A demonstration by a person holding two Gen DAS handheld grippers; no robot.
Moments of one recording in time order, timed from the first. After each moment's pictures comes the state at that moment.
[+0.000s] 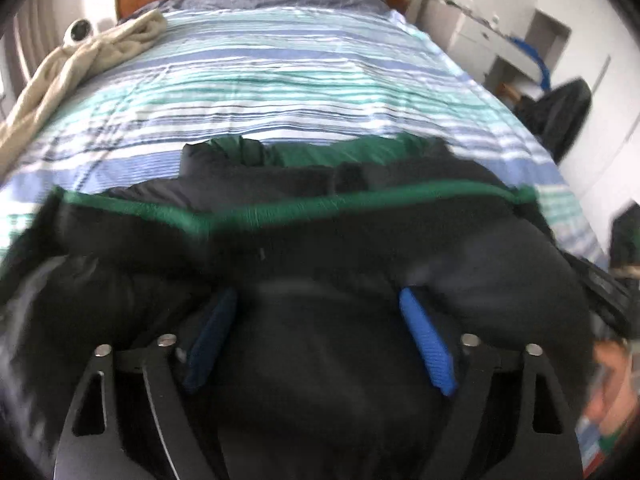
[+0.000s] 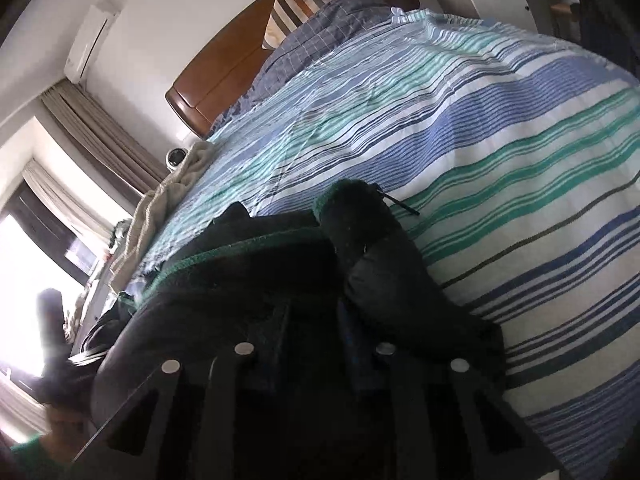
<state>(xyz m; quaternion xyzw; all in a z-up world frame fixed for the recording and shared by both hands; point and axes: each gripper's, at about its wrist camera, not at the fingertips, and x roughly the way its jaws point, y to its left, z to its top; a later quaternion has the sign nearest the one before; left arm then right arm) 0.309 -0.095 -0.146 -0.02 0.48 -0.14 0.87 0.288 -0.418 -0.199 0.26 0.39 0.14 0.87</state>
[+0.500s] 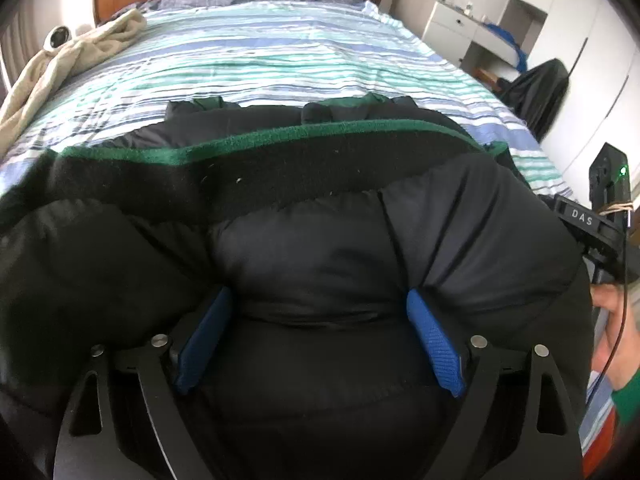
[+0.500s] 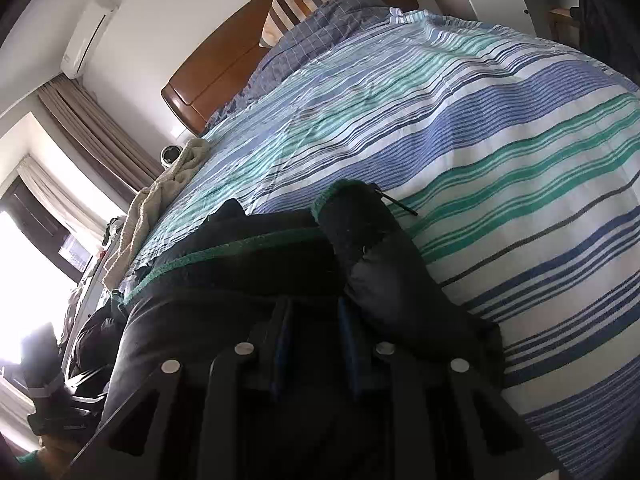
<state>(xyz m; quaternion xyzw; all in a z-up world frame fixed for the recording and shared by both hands) 0.284 -0.095 -0.164 0.00 0.48 -0.16 0.86 0.290 -0.415 -0.197 0.25 0.39 0.13 0.88</state>
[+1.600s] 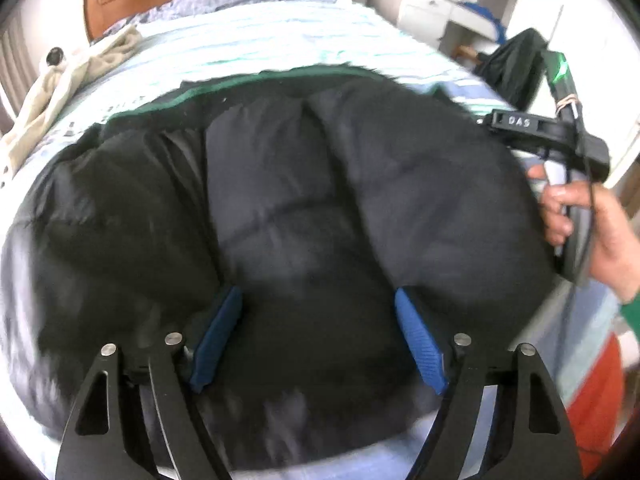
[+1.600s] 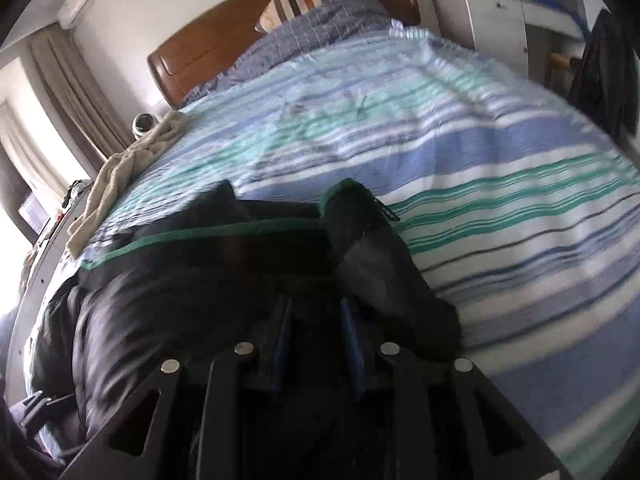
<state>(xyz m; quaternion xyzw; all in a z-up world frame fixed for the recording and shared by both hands) 0.162 -0.089 -0.131 0.04 0.47 -0.19 0.86 0.242 -0.402 -0.148 0.15 0.40 0.09 0.90</state>
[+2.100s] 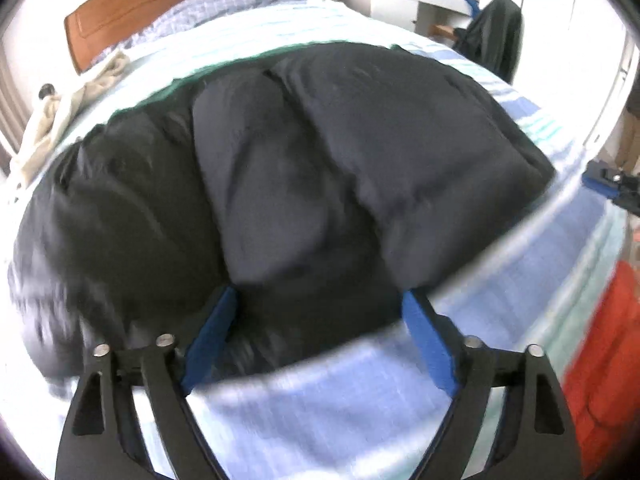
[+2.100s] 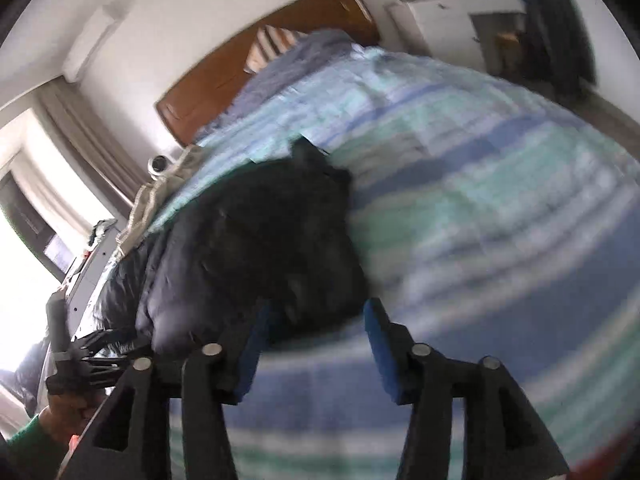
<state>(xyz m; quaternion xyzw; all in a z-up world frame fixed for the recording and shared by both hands) 0.098 -0.092 -0.146 0.10 0.47 -0.20 0.86 0.011 -0.460 -0.144 0.24 0.39 0.06 0.89</state>
